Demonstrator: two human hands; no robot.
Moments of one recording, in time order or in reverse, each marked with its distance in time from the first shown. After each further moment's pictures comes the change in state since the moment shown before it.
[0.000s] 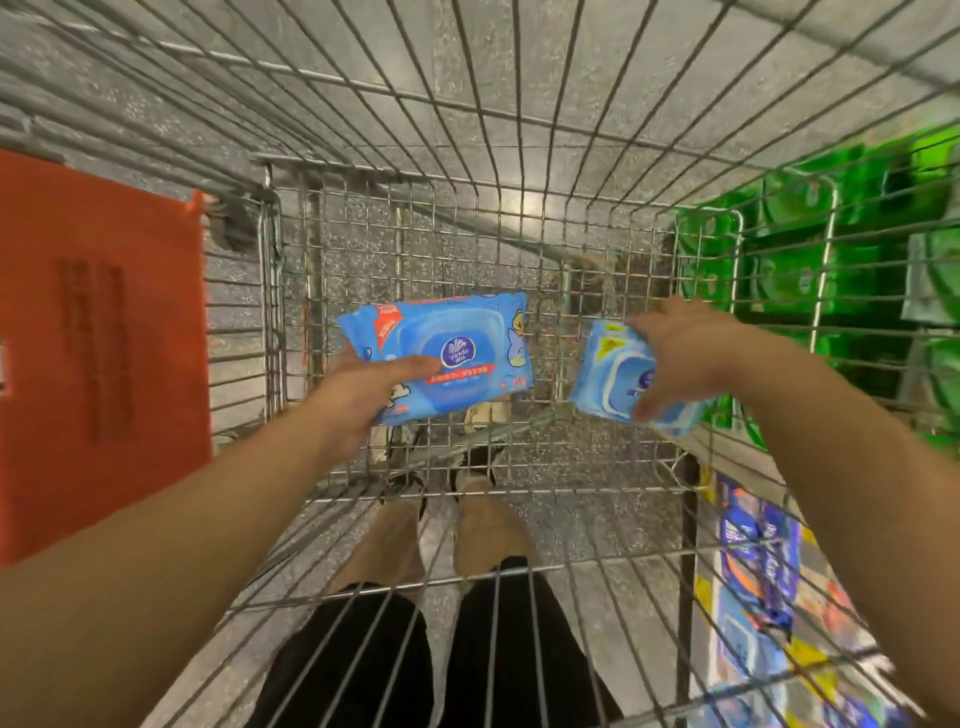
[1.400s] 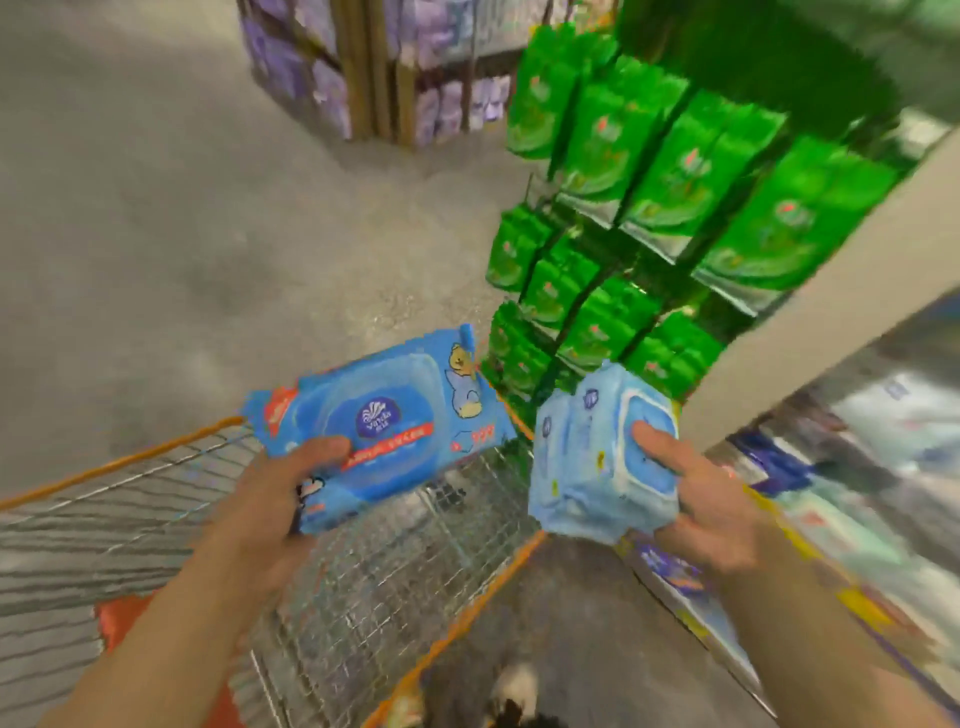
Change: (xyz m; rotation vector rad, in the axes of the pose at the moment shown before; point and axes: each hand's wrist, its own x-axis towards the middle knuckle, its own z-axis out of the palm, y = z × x) left_hand -0.381 0.151 0.094 0.162 -0.633 0.509; right_hand -0.464 -0.019 0.123 2.670 0.677 -0.655
